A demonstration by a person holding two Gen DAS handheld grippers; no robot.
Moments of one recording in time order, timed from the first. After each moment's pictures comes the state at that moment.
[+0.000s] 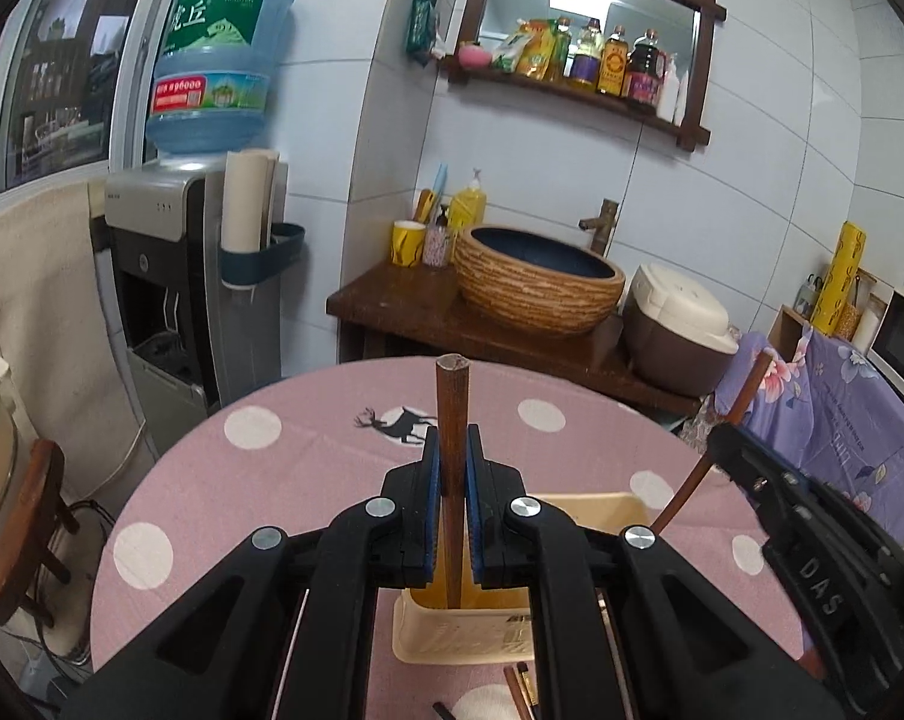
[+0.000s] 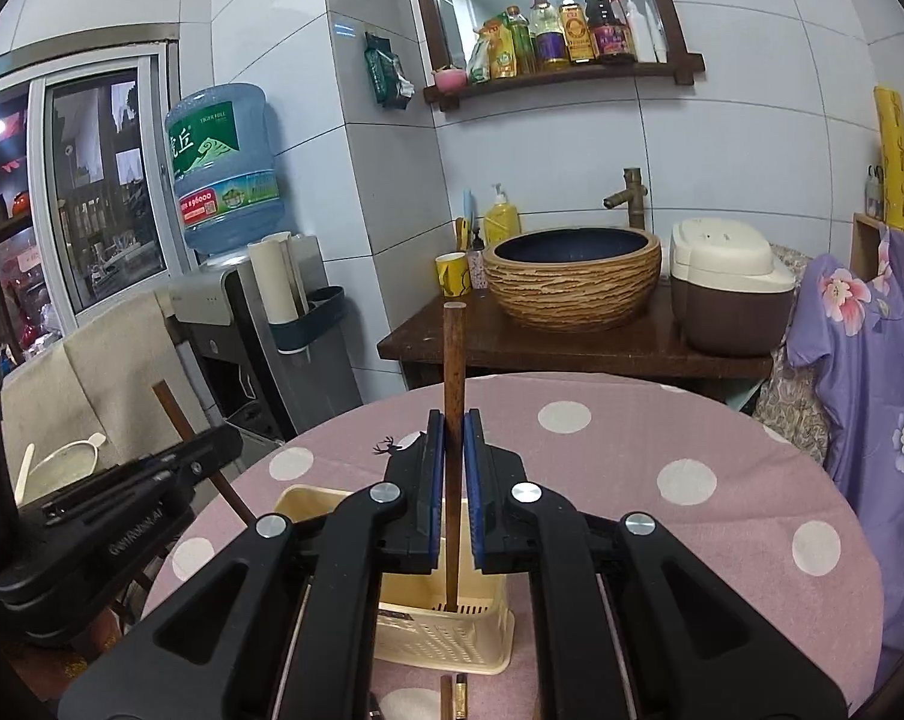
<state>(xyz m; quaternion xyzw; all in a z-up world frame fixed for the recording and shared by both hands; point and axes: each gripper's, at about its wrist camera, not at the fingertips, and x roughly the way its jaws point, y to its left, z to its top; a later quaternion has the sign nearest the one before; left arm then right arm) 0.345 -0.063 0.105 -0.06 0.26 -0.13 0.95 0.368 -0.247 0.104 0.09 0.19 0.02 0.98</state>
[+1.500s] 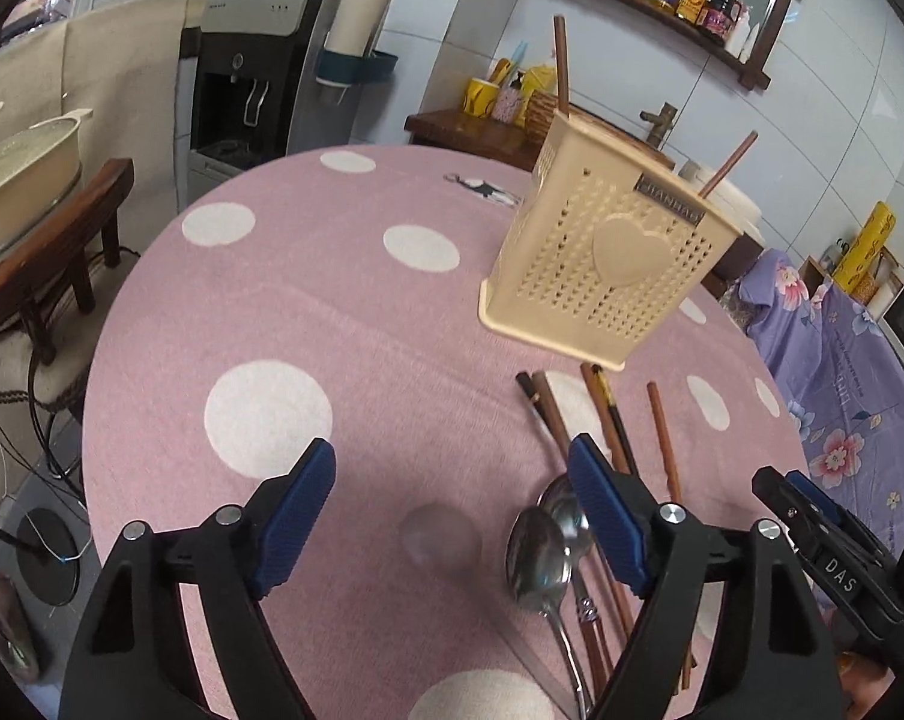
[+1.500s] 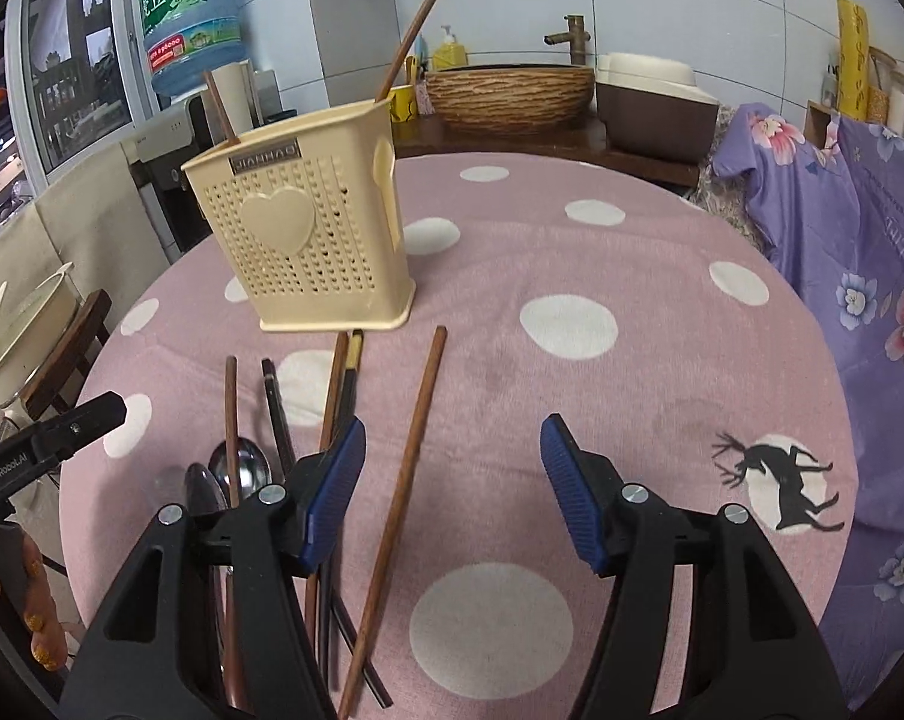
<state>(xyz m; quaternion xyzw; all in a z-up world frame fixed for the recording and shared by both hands) 0.217 -0.003 -0.026 -0.13 0.39 -0.09 0.91 0.229 -0.278 -0.038 0.07 0.36 -0.01 0.93</state>
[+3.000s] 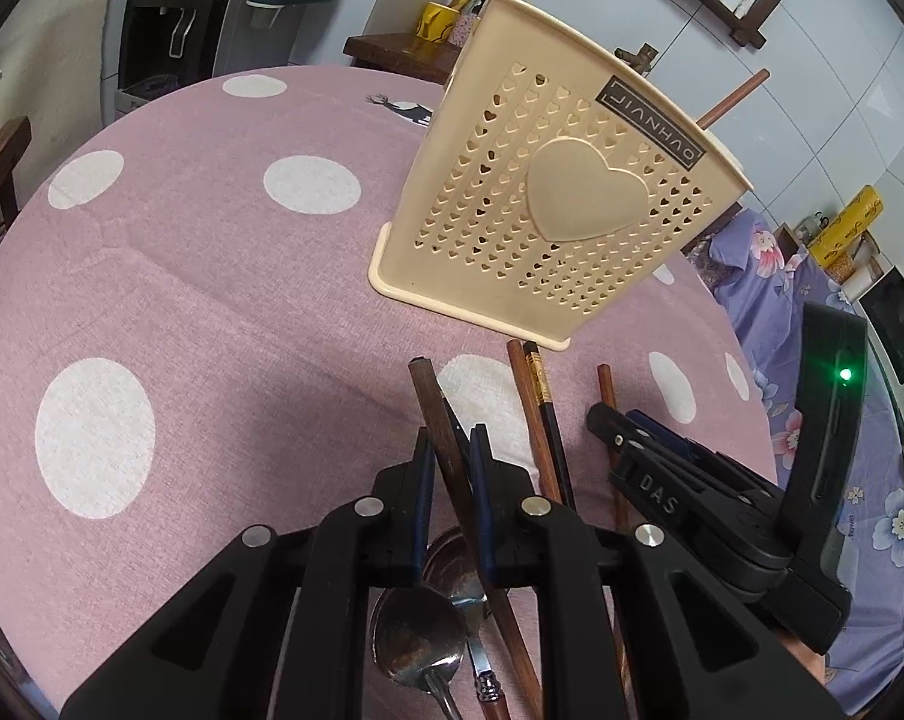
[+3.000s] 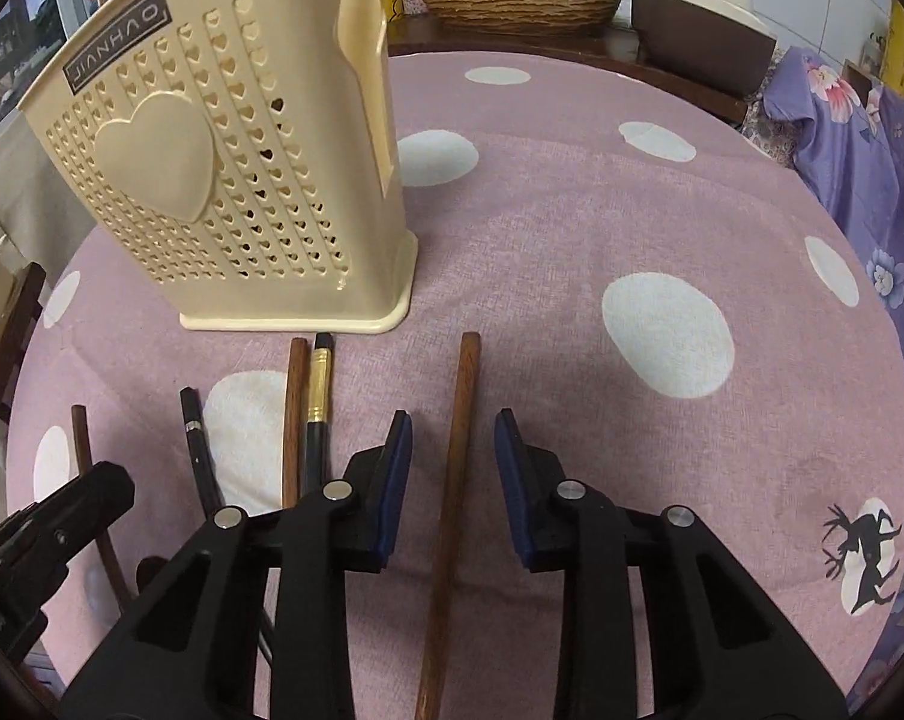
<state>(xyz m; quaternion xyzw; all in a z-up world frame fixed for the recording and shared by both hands) 0.273 -0.053 -0.044 -0.15 0.46 -0.15 0.86 0.350 -0.257 -0.086 0.06 0.47 -0.03 0.88</state>
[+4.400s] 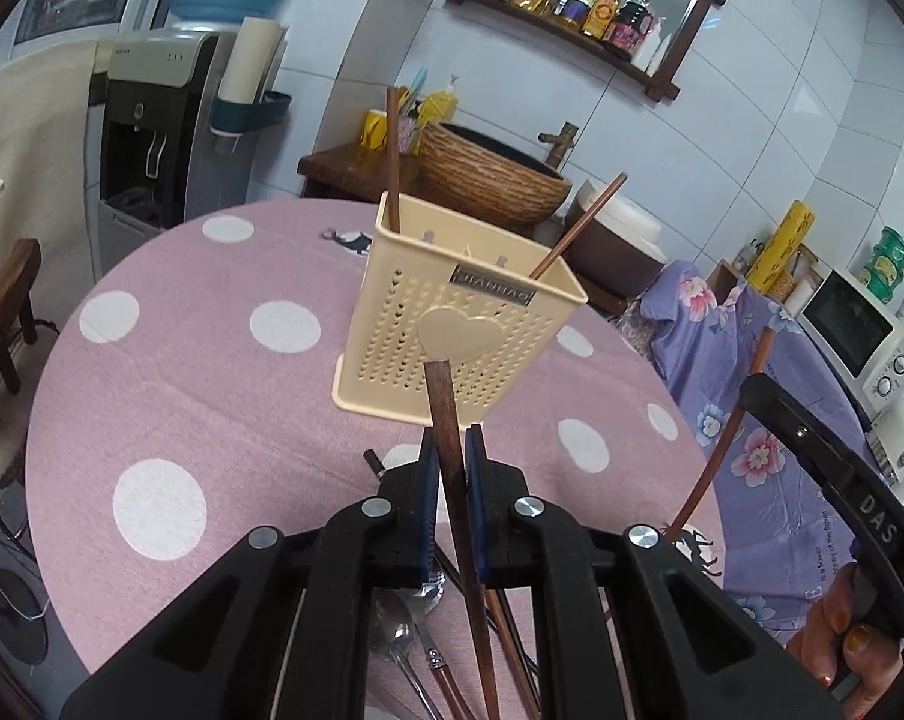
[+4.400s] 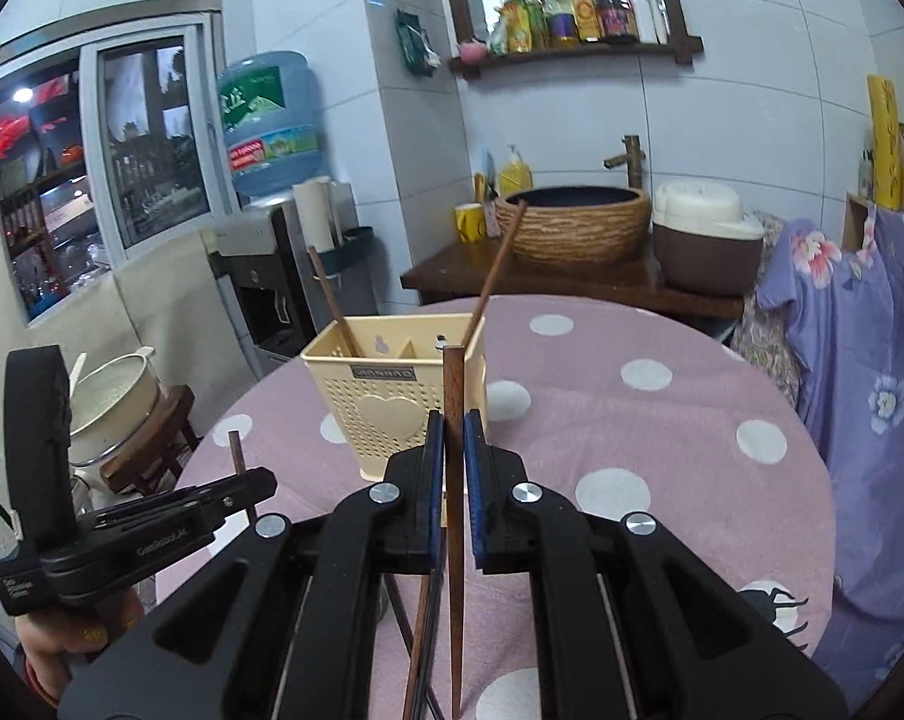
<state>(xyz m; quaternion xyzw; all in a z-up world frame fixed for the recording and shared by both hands) 0.228 -0.045 0.041 -0.13 0.35 -0.19 0.91 0.228 -0.277 0.072 0.07 0.23 0.06 0.97</state>
